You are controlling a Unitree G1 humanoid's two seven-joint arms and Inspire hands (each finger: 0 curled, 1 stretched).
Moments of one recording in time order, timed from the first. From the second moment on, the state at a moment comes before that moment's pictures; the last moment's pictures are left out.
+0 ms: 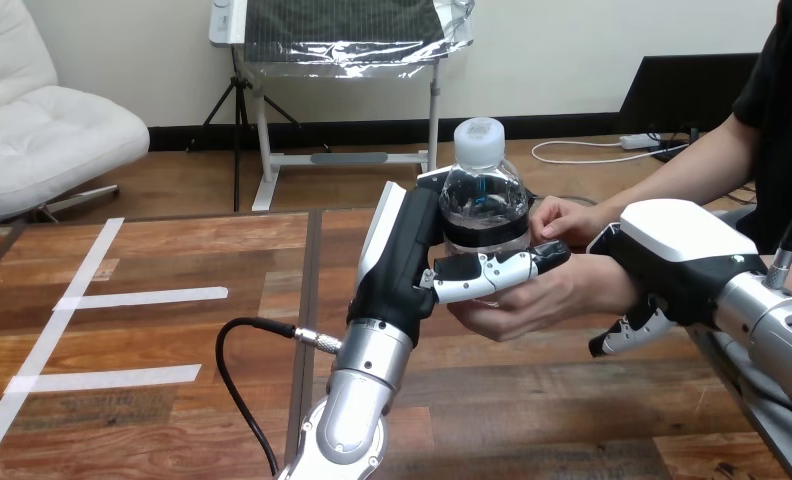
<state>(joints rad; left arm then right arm) -0.28 -0.06 -0.36 0.31 0.15 -0.31 0.16 -0.35 -0.75 0.26 0.25 -0.67 -0.13 0.27</state>
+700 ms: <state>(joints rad) -0.28 -0.05 -0.41 0.30 0.29 -0.23 0.13 -0.34 -0.76 0.26 0.25 -0.68 -0.14 0.25</state>
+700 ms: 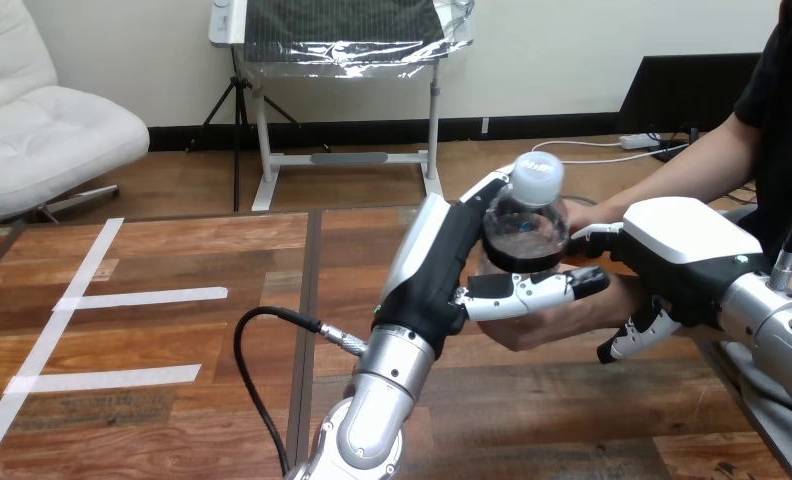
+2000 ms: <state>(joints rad) -0.28 -0.05 -0.41 0.30 0.32 -0.23 0.16 -0.34 -0.76 0.26 0.25 -0.68 -0.16 0.23</state>
